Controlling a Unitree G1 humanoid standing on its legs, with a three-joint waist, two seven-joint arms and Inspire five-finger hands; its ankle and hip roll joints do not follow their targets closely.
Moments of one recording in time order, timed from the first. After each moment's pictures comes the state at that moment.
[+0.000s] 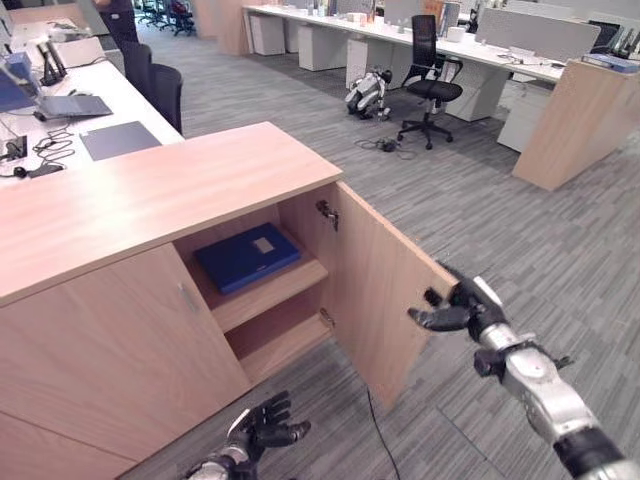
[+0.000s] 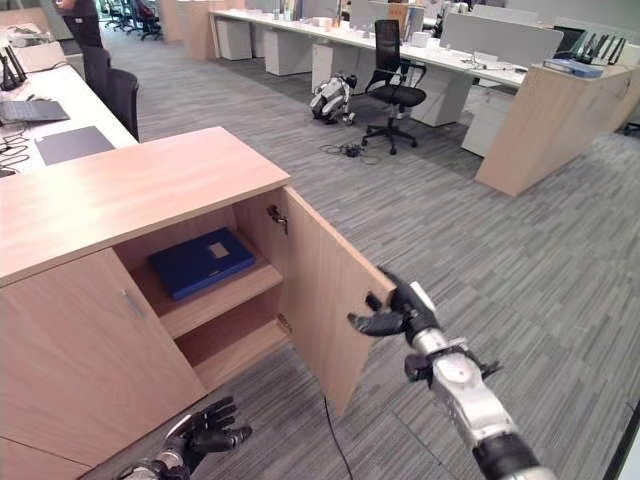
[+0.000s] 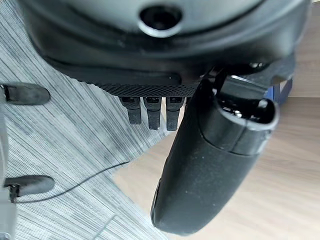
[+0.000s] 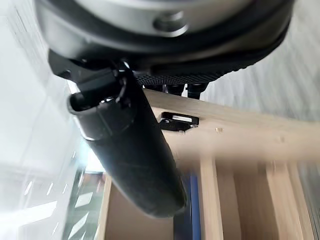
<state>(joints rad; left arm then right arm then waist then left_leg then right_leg) 0.16 0.33 -0.23 0.70 -0.43 -0.05 -0.18 -0.09 -0.59 0.34 0.12 0.46 0.00 0.12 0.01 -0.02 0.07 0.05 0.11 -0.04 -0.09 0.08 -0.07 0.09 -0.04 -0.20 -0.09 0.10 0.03</state>
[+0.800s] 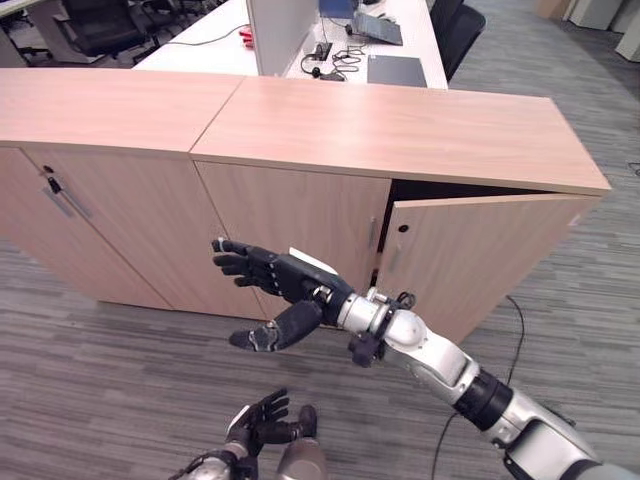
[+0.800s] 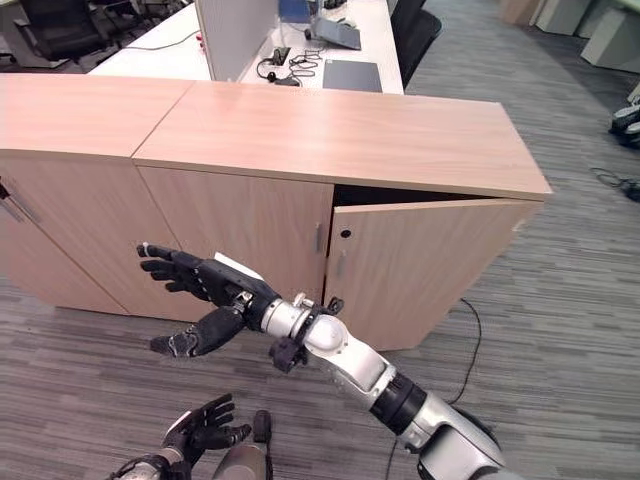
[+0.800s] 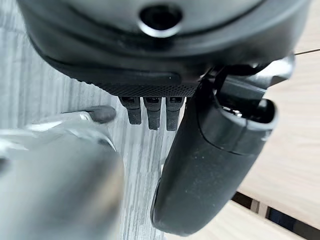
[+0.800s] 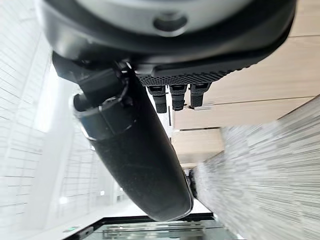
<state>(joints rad) 0.14 0.32 -0.23 0.70 -0.43 -0.04 -0.16 -0.46 -0.38 0.73 -0.06 0.57 -0.03 0.22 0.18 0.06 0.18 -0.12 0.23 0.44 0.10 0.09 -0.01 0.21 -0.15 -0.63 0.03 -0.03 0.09</state>
